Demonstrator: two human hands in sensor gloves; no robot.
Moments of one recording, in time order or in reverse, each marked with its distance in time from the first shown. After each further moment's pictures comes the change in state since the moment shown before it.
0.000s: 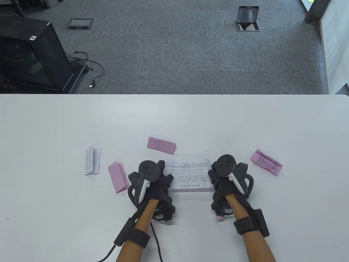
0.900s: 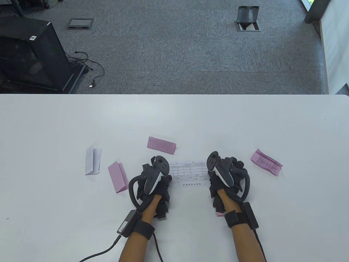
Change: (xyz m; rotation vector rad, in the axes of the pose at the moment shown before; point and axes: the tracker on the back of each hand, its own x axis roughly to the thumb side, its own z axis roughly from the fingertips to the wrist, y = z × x) left_hand 0.012 -0.006 -0.012 0.039 0.082 -0.402; right_hand 0.007 0.014 -0.015 -0.011 0.184 0.304
